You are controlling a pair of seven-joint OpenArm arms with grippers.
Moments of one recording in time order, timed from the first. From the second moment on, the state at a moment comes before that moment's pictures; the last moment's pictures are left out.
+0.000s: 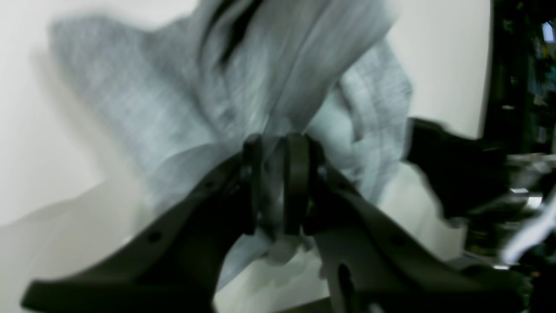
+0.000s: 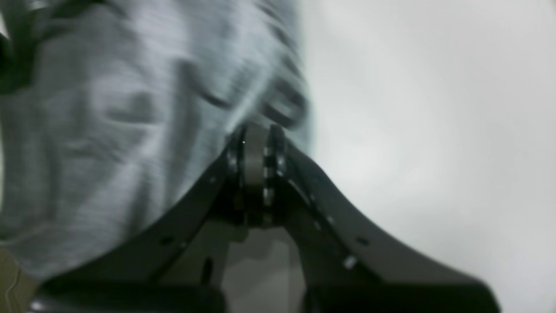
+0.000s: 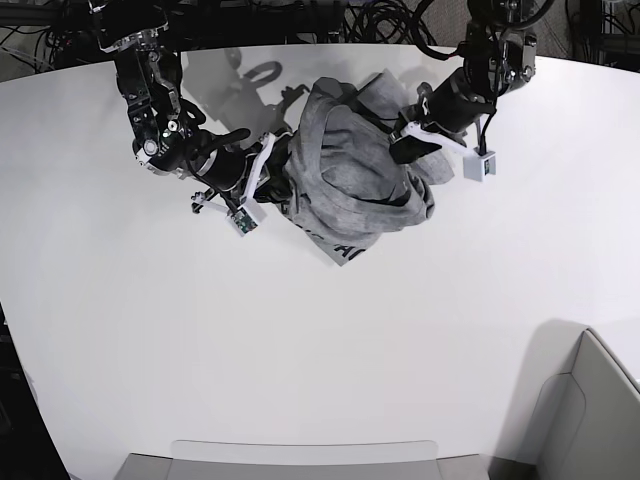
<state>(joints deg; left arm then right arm) 25.5 -11.6 -0.6 116.0 -52.5 16.3 47.1 -3.5 16.0 -15.8 100.4 26.2 22.6 -47.7</state>
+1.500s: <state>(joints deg) 24.2 -12.1 -8.4 116.8 -52.5 15.0 47.9 -3.9 18.8 -15.5 99.1 26.2 22.6 -47.7</state>
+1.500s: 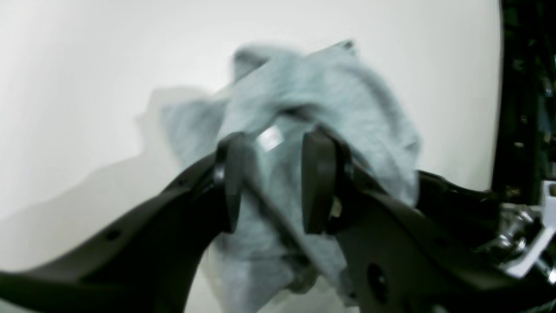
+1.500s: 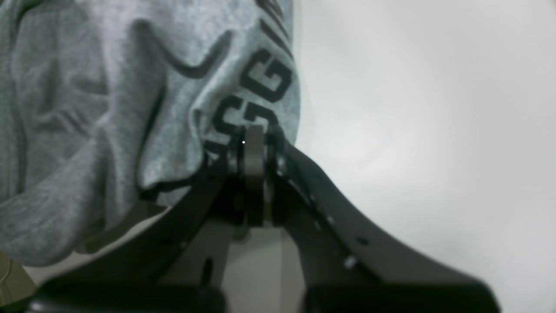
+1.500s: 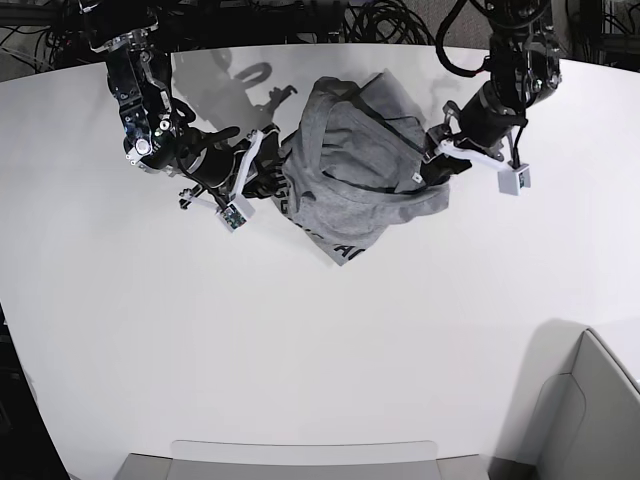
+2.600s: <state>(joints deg) 20.8 -11.9 -4.8 110.7 -52.5 14.8 47.1 -3.8 18.8 -15.5 98.8 26.2 22.6 -47.7</state>
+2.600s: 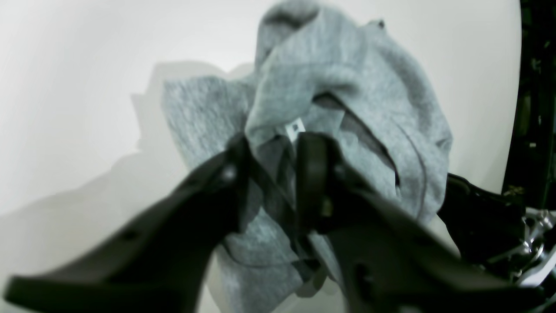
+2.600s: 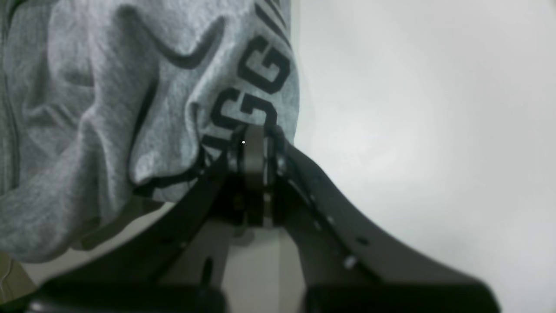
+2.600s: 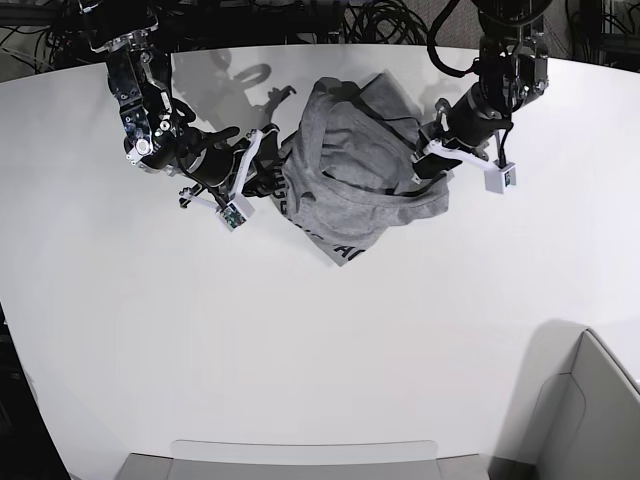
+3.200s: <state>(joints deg) 21.7 -11.9 -17.3 112.6 -52.5 14.7 47.0 -4.0 18.8 -13.4 98.8 26.2 22.6 -47.7</state>
